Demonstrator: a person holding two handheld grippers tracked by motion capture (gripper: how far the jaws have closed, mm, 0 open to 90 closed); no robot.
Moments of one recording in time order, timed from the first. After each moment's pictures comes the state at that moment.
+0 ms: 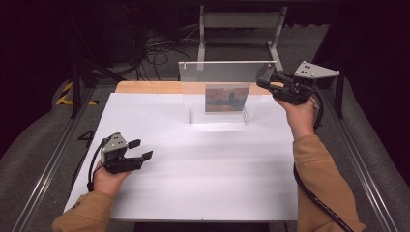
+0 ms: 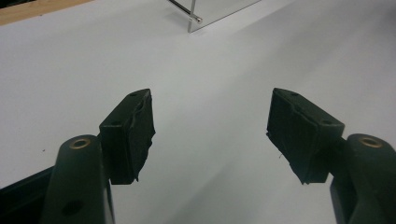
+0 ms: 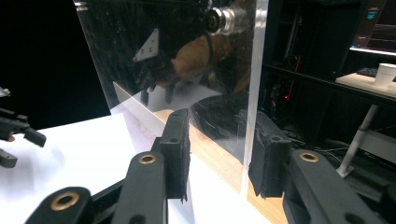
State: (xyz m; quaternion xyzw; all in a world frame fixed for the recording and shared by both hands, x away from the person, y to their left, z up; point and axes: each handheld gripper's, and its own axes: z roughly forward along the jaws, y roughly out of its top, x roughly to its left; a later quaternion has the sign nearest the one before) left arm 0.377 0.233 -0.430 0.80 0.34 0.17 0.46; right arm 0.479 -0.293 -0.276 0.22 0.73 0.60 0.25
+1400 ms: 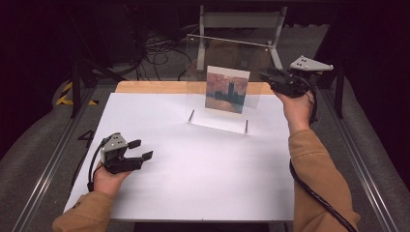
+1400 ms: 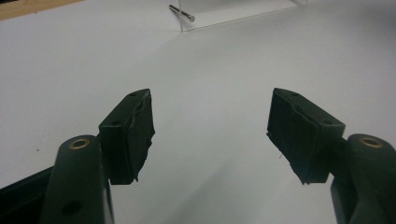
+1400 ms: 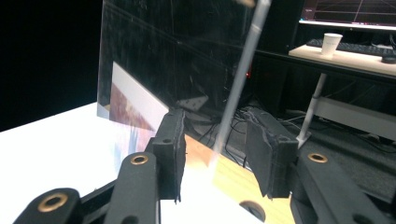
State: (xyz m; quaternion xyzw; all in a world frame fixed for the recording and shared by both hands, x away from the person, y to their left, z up) left arm 0.378 0.233 -0.432 0.80 0.34 0.16 0.47; right arm 0.505 -0.298 -0.284 0.31 0.72 0.56 0.28
